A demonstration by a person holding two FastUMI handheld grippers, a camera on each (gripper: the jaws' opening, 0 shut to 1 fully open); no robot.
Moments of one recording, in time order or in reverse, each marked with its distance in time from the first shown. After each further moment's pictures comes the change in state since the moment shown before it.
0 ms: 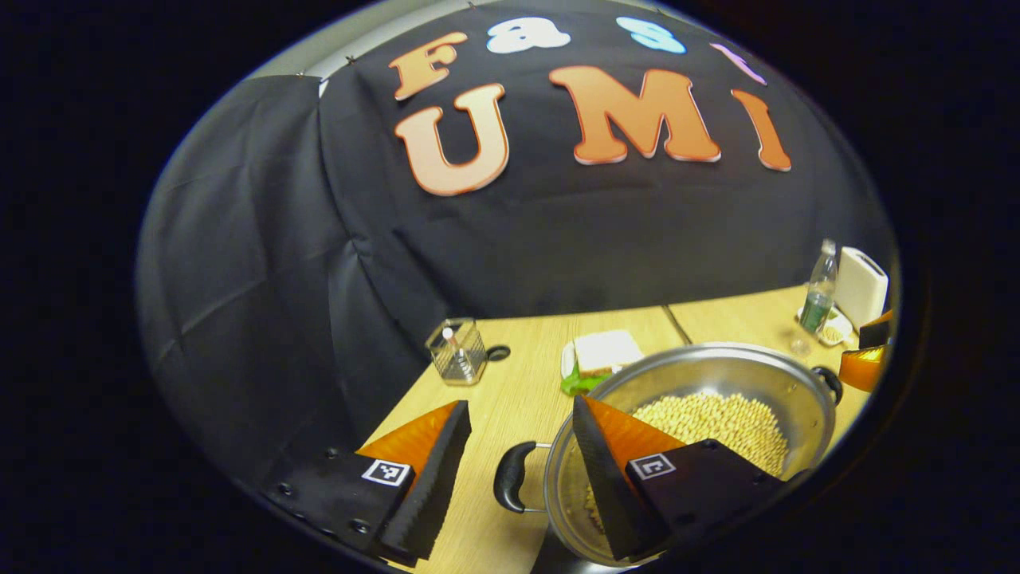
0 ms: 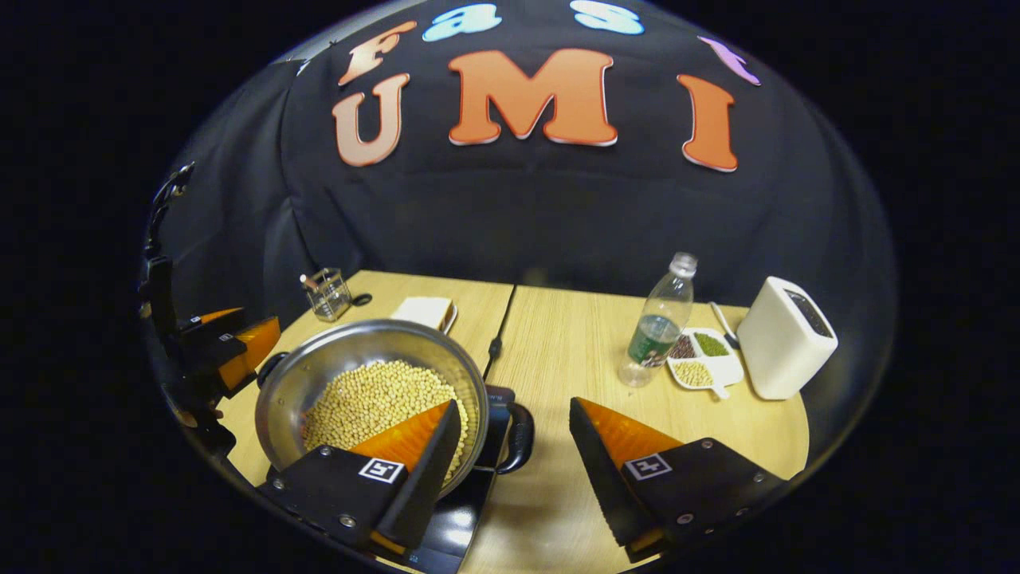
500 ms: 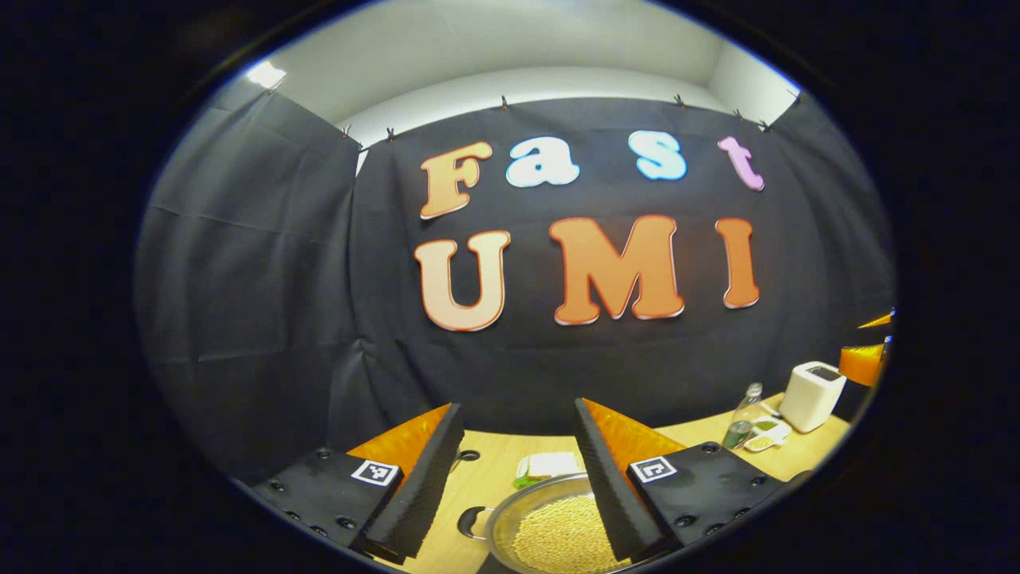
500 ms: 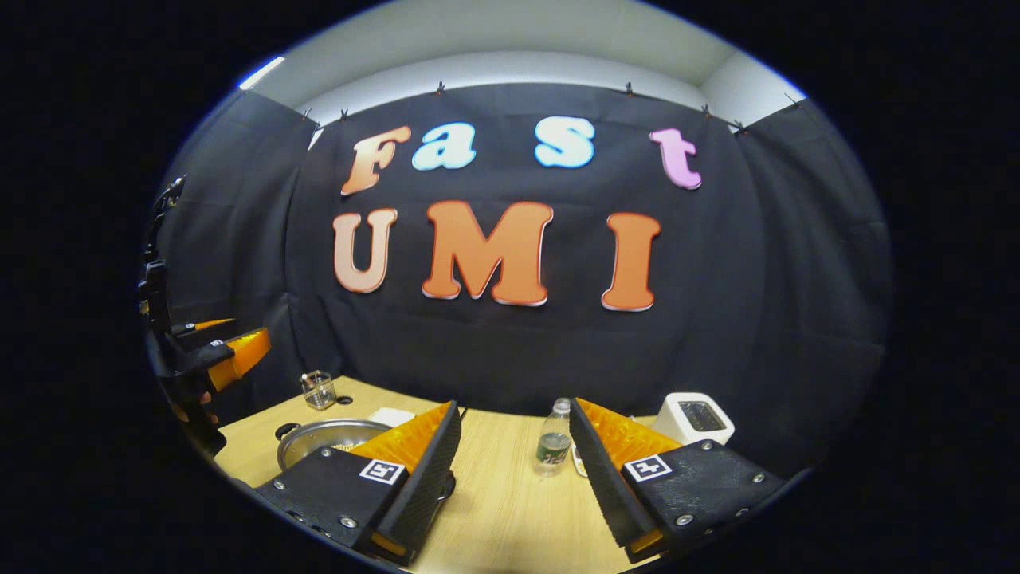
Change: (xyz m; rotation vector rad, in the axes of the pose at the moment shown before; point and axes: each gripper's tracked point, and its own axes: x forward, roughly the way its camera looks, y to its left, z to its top) left arm -0.133 -0.029 0.157 -0.125 -0.373 -0.078; right arm -0.170 -0.086 0.115 -0.024 -0.482 -0.124
